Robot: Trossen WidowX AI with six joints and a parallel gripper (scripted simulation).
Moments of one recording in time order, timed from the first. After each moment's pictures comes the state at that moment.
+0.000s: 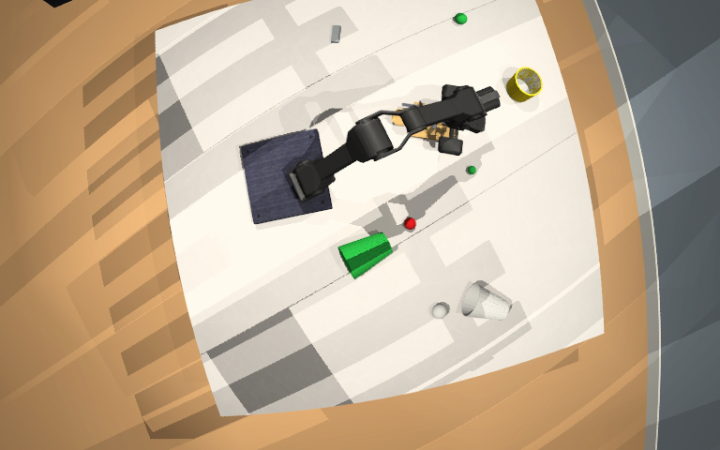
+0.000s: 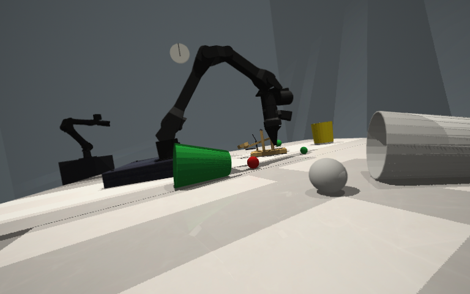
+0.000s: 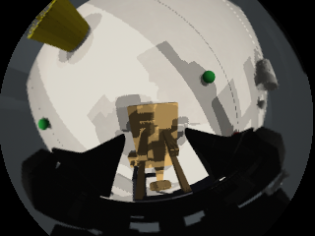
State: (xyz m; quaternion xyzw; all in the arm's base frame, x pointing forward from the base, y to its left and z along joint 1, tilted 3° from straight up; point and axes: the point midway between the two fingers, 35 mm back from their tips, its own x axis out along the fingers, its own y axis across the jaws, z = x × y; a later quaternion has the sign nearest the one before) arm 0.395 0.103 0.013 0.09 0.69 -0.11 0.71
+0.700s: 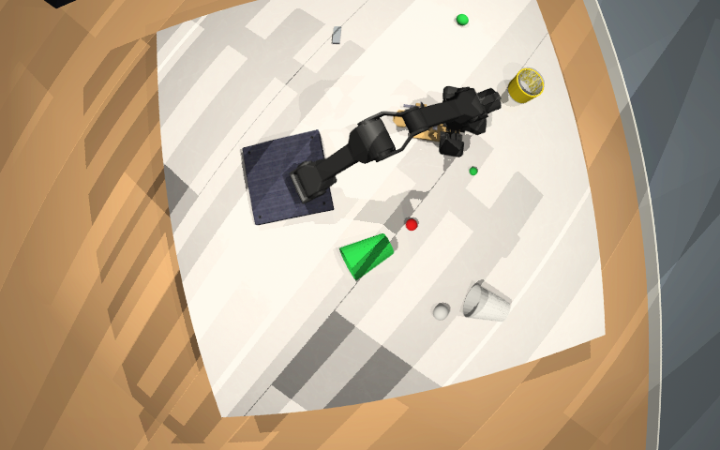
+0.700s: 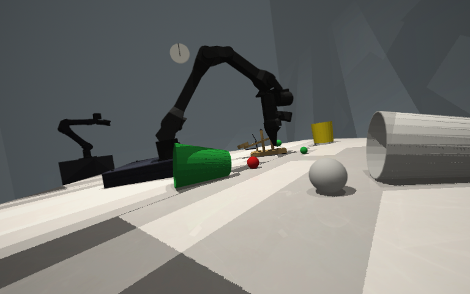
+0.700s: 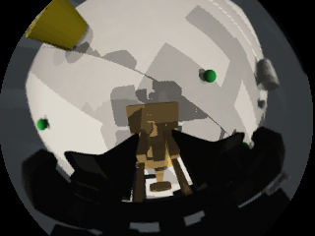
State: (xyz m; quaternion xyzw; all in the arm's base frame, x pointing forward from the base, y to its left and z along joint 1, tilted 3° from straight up) arm 0.394 0.103 0.010 0.09 0.70 -0.11 0.70
